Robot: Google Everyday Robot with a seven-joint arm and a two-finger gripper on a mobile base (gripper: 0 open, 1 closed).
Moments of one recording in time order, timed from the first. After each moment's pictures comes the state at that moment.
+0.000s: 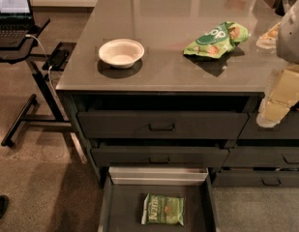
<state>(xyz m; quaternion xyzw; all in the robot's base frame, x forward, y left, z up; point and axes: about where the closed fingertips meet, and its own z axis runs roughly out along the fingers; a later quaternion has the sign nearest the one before) 0.438 -0.216 0.977 -0.60 0.78 -0.04 0.16</state>
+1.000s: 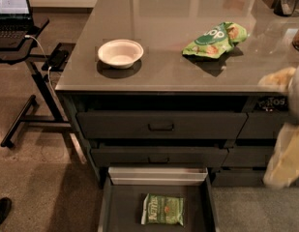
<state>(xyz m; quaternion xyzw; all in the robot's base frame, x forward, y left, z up) 0.362 -0.205 0.944 -0.61 0.77 0.01 0.17</state>
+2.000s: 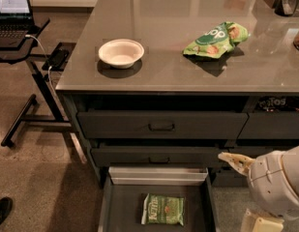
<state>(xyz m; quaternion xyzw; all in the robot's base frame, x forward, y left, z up) 0.290 -0.162 0.798 -0.65 0.72 0.13 0.20</state>
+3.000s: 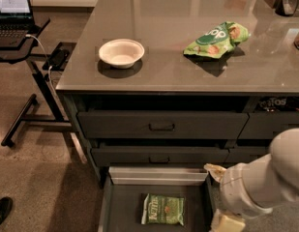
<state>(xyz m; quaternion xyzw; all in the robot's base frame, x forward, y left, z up) 0.312 -0.145 0.714 -0.62 0.75 0.14 0.17</state>
